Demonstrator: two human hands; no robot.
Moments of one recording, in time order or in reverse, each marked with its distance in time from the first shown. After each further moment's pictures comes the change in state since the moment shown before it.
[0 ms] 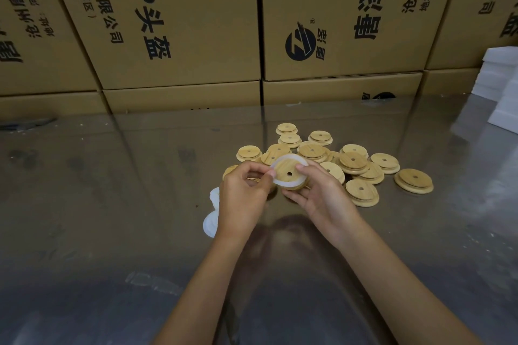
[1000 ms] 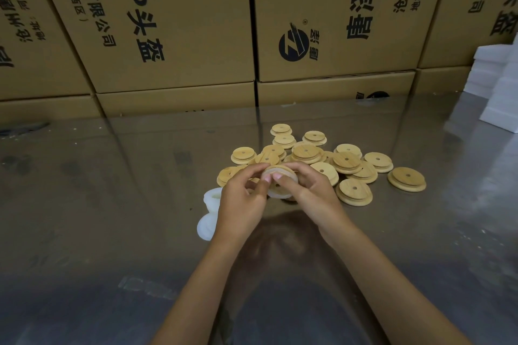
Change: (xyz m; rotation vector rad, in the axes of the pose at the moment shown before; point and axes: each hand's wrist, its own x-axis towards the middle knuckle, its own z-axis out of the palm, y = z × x) left_hand -0.004 -0.003 0.004 0.040 -0.123 0.058; right_hand -0.005 0.001 0.009 -0.524 0.075 -0.205
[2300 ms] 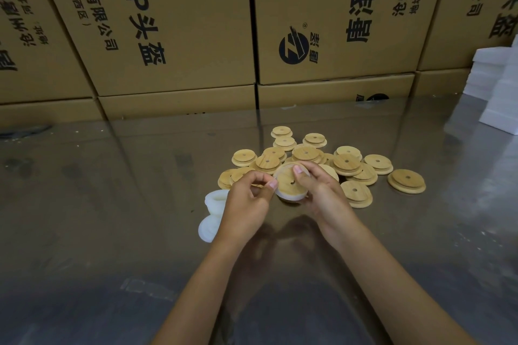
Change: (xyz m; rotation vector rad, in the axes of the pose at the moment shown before) left_hand 0.000 0.000 0.002 -0.046 -0.088 -0.096; right_hand 0.002 0.004 -0.013 0.281 0.015 0.093
